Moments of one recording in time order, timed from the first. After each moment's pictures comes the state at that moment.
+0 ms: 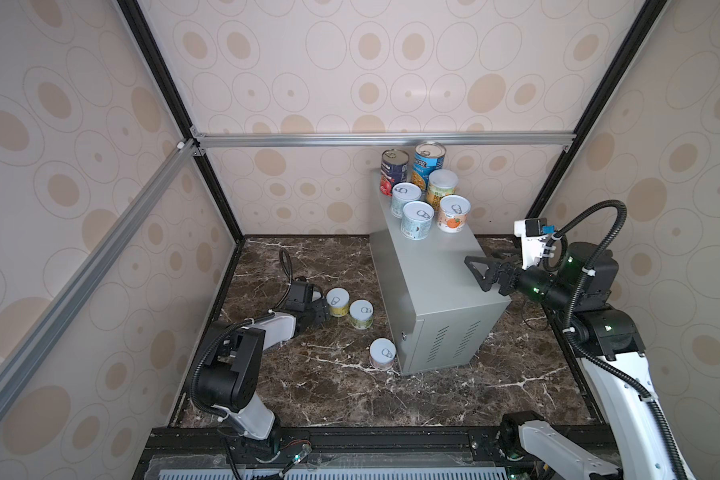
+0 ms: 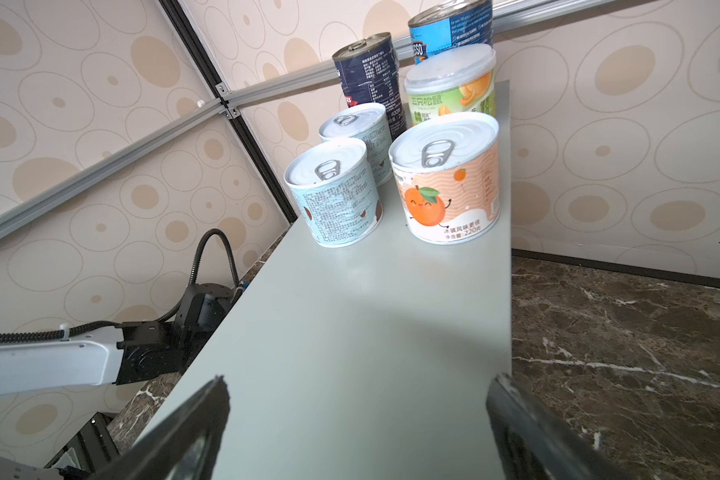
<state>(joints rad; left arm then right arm) -0.23 1.63 0.77 -0.01 -0.07 -0.43 0.12 0.96 1.30 -0.59 -0.50 0.19</state>
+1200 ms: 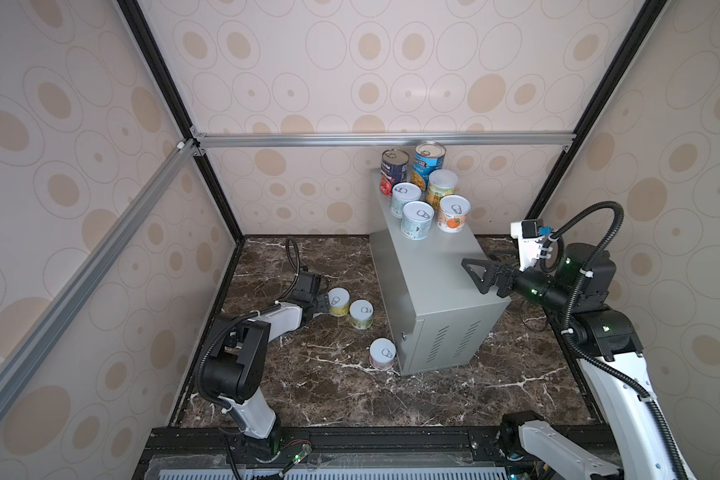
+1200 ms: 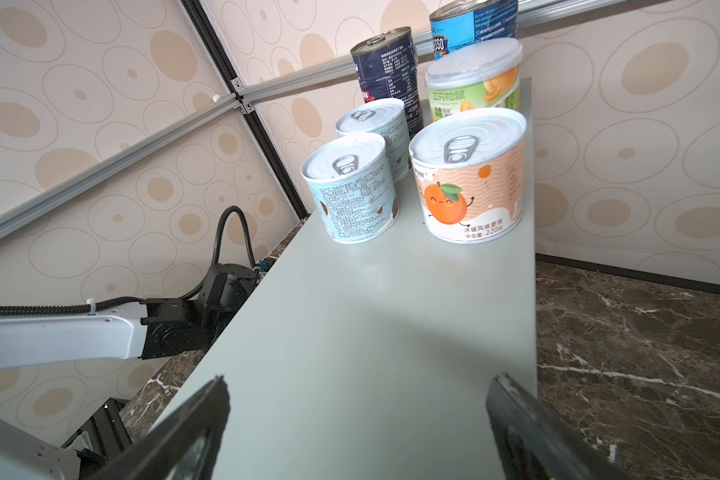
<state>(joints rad) -0.26 1.69 0.88 -0.05 -0.23 -0.40 0.13 0.95 1.29 -0.57 -0.53 0.18</state>
